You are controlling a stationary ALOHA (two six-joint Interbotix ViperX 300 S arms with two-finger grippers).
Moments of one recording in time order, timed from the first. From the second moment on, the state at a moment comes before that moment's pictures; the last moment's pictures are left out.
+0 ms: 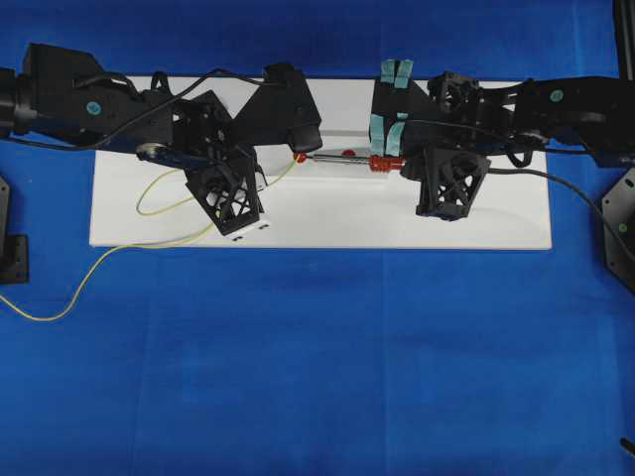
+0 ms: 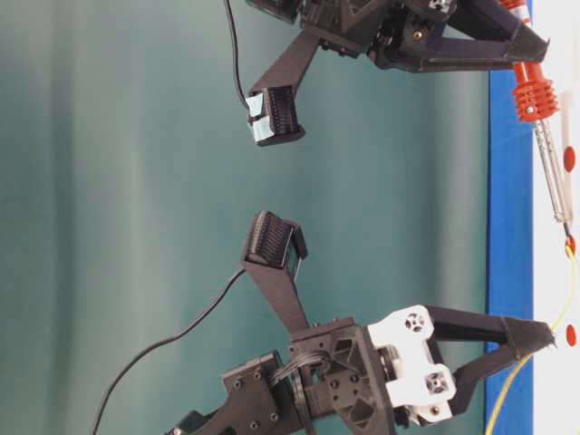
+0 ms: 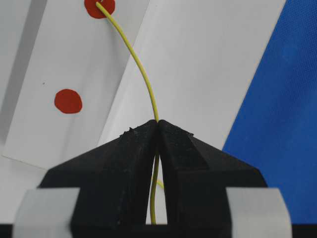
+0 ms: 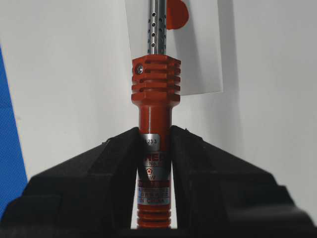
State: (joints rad) left arm 0.10 0.06 0.47 0.00 0.57 -0.27; right arm -0.20 -0.10 0.69 0.03 0.49 0.06
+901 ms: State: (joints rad) left arm 0.11 0.00 0.47 0.00 0.59 -0.26; right arm -0.20 -0.10 0.69 0.03 0.49 0.06
